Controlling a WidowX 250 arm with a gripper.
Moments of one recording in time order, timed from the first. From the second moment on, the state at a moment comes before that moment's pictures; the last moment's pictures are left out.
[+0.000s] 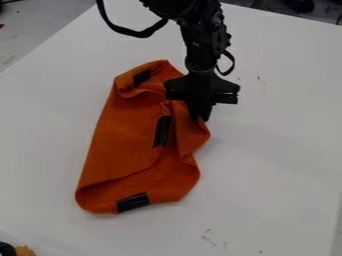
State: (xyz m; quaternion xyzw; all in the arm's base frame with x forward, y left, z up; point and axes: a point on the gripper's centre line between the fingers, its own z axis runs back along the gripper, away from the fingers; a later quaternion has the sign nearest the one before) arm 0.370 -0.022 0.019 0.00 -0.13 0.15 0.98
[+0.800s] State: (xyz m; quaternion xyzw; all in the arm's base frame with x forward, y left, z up) arm 0.387 -0.043 0.032 0.01 -0.14 0.12 0.98
